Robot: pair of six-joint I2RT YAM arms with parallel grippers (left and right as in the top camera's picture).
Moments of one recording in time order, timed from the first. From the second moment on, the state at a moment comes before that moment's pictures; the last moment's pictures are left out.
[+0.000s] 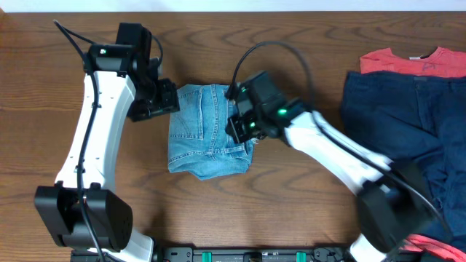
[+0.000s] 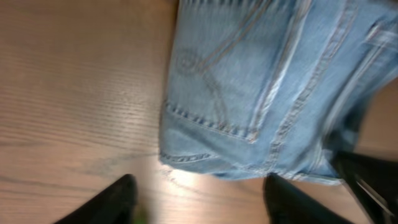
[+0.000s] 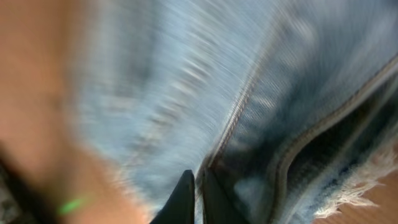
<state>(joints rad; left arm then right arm) -0.08 1.72 1.61 -1.36 0.14 -0.24 0.63 1.86 1.26 -0.53 -0.36 0.33</state>
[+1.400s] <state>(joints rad) -0.02 1.63 1.23 -1.06 0.29 -0.24 0.49 1.70 1.25 -0.54 -0.39 0.34</state>
